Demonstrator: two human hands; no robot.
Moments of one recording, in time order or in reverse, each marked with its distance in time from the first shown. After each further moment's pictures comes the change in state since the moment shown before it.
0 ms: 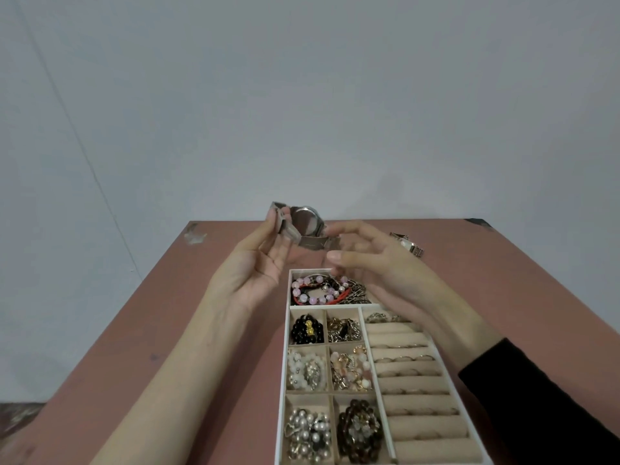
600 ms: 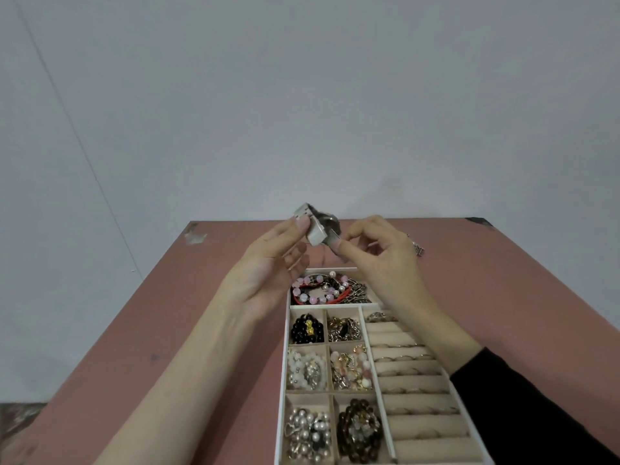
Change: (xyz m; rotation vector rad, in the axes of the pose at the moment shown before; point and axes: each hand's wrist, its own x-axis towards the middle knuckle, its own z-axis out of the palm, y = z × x) left_hand -0.005 -0.013 0.001 0.576 -0.068 0.068; right_hand 0.001 0.011 0.010 -0.656 0.464 -0.372
